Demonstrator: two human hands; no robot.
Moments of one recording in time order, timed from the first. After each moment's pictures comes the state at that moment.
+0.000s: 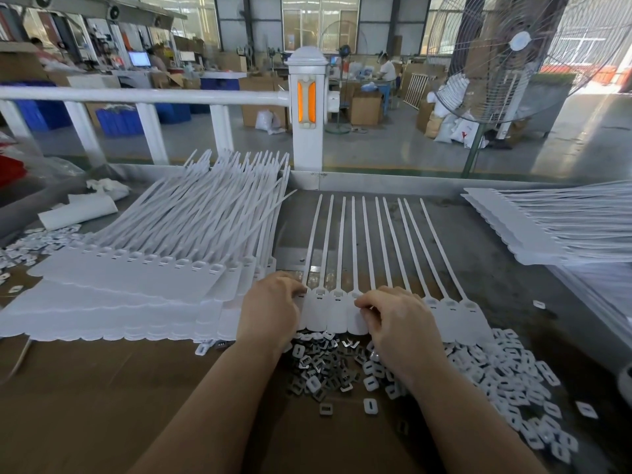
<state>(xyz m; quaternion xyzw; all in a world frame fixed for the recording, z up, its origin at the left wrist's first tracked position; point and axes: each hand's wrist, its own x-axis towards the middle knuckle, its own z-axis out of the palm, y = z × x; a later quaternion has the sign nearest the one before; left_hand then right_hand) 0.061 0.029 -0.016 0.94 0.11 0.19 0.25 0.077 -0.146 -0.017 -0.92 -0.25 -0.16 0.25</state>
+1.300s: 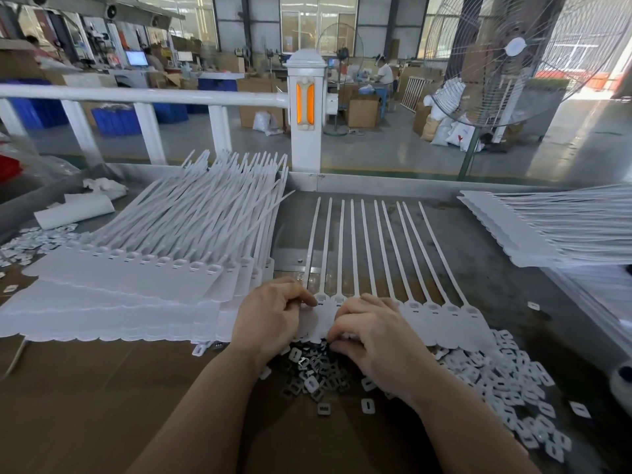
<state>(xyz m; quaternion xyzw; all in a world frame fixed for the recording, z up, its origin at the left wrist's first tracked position) 0.048 0.034 -0.018 0.91 0.03 0.18 0.36 0.066 -0.143 -0.008 -0.88 -0.42 -0.08 0.22</state>
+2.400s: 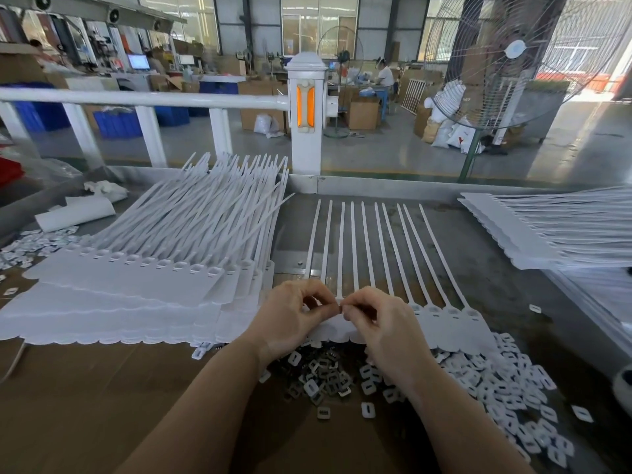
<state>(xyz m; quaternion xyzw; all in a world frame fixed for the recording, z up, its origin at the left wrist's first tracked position) 0.057 0.024 -0.008 0.88 -0.08 0.10 0.45 0.072 -0.138 -0.011 -0.87 -0.25 -0.09 0.42</state>
